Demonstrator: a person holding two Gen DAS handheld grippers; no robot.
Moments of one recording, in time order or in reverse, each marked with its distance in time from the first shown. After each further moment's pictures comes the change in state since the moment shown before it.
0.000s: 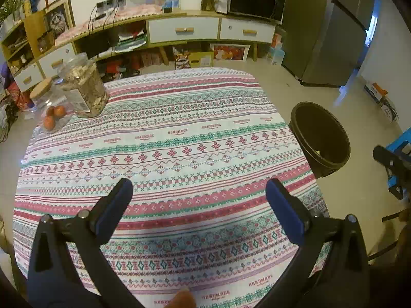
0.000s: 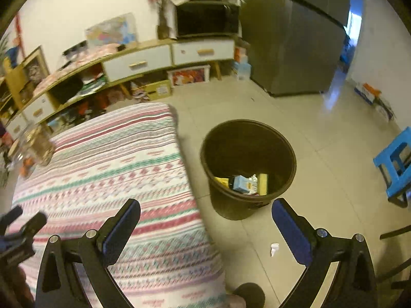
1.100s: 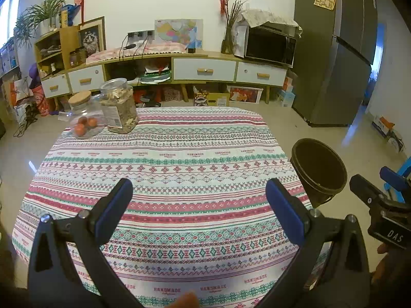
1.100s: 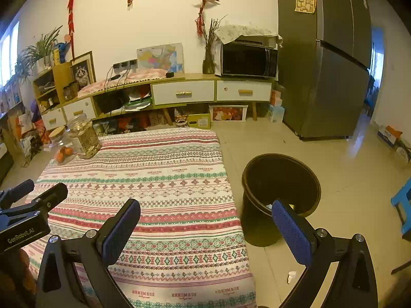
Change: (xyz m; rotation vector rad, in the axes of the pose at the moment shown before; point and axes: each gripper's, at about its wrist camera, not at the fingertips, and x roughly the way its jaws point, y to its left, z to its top) left arm -0.066 0.005 -0.040 -0.103 -0.250 0.074; right arm -0.040 0.045 -0.044 -0.131 -0.225 0.141
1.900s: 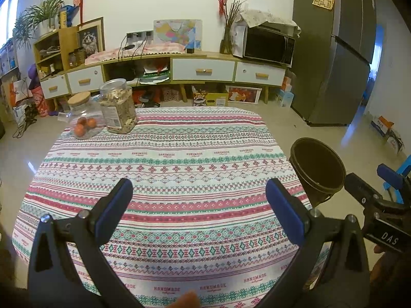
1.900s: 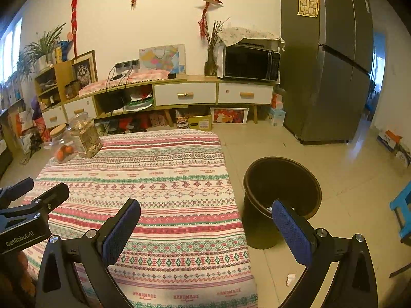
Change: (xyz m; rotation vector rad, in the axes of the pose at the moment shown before) left arm -0.001 -0.001 -0.001 0.005 0.002 -0.007; right arm 0.001 0.010 0.000 -0.017 -0.013 0.002
